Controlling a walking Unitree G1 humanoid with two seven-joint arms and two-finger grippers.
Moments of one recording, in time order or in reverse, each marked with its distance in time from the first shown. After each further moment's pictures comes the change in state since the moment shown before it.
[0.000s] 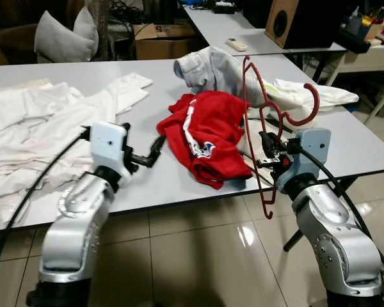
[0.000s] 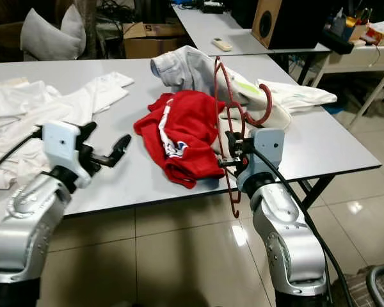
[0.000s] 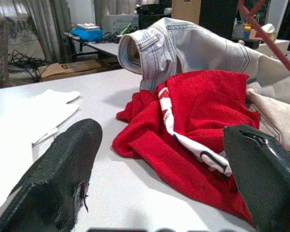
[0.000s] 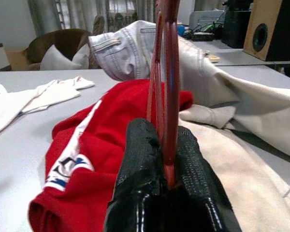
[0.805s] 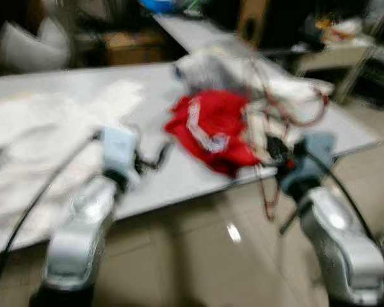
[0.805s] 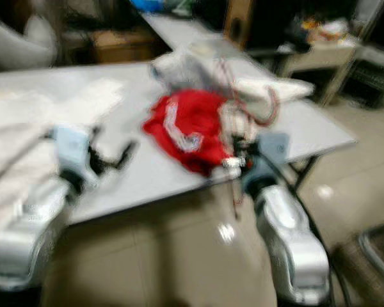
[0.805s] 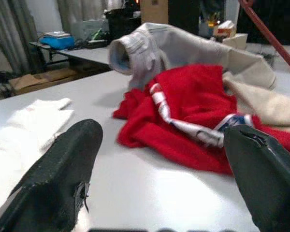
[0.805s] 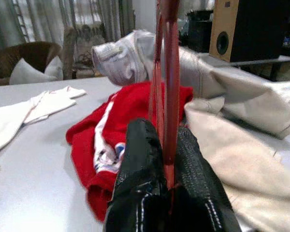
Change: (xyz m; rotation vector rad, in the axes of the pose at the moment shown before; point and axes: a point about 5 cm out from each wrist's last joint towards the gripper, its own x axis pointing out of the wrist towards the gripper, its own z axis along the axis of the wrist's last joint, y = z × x) left arm -0.002 -0.013 0.001 0.044 0.037 -0.019; right arm -0.005 -0.004 -0.004 0.031 0.003 -0.031
